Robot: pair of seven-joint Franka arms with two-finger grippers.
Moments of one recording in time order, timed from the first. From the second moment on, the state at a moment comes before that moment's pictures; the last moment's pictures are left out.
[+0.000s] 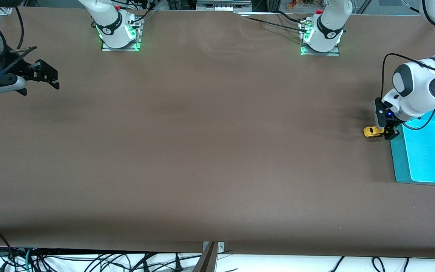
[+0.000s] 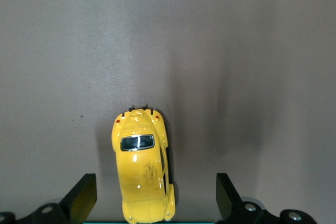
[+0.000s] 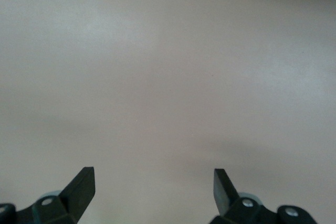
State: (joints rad) left arm 0.31 0.31 0.04 -2.33 0.16 2.64 1.79; right arm -0.17 -0.12 0.19 -1.83 0.03 1.74 -0.21
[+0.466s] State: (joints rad) left arm 0.31 0.34 0.04 -2.36 0.16 2.74 1.80; right arm -0.17 -0.12 0.19 -1.83 0.03 1.74 -0.21
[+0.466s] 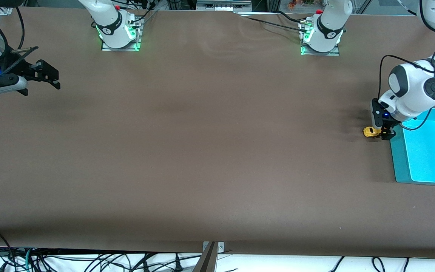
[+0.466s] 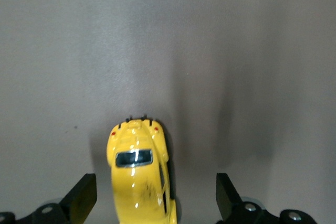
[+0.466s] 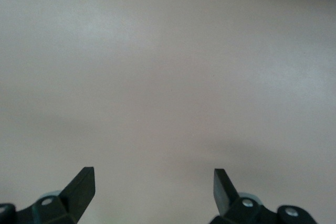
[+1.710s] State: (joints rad) left arm 0.32 0.36 0.04 -2.37 0.16 2.75 1.80; right arm -0.16 -0.12 0.19 -1.83 0.03 1.74 -0.21
